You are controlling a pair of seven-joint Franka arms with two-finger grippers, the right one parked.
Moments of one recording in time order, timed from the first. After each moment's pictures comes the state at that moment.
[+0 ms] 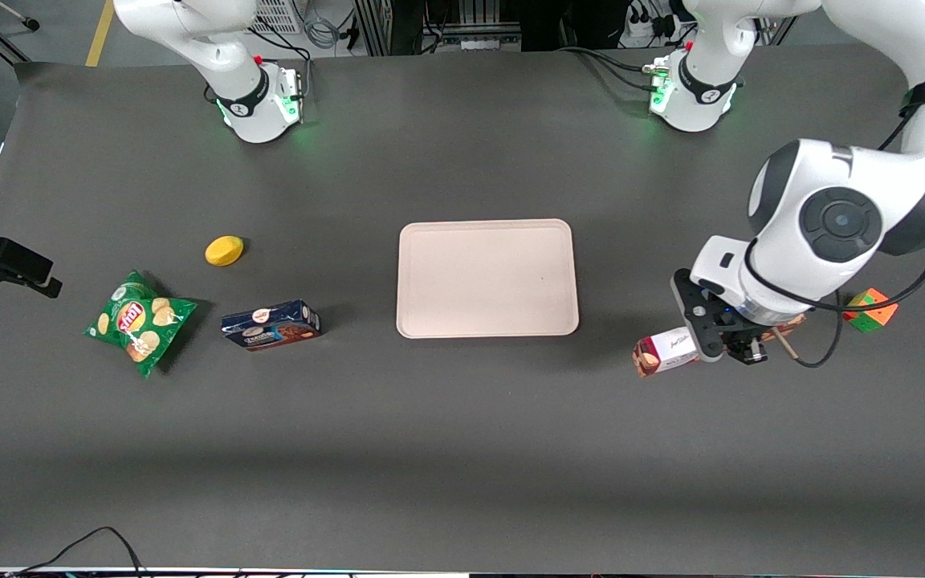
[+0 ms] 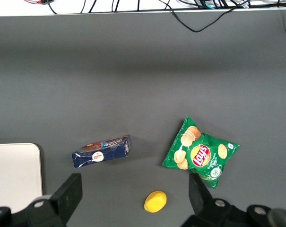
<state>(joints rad) -0.04 0.29 -0.24 -1.67 0.18 1.97 1.01</state>
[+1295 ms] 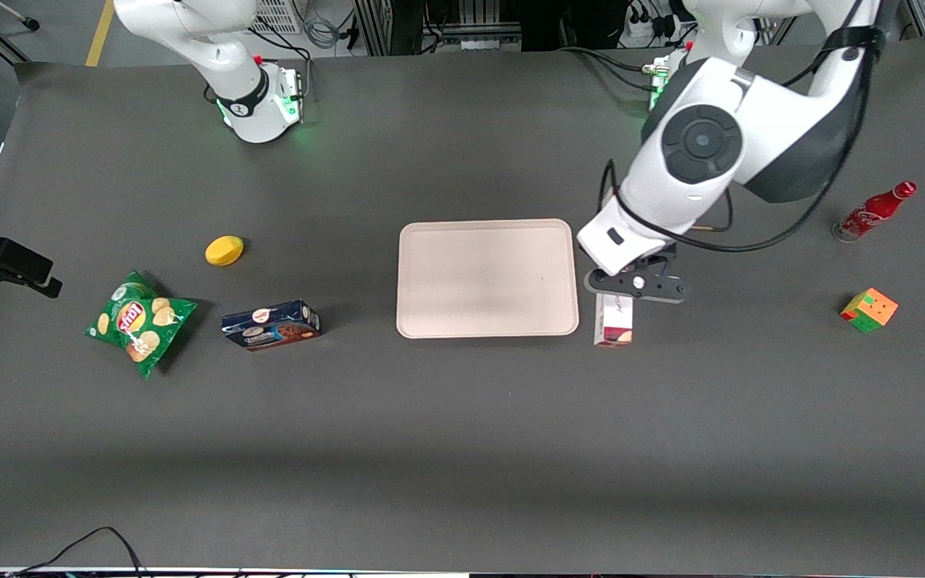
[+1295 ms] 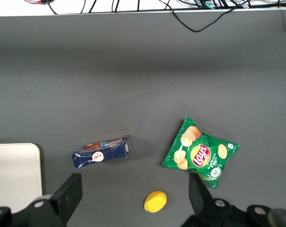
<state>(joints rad) -0.05 0.25 -0.52 -1.66 0.08 1.79 -0.46</state>
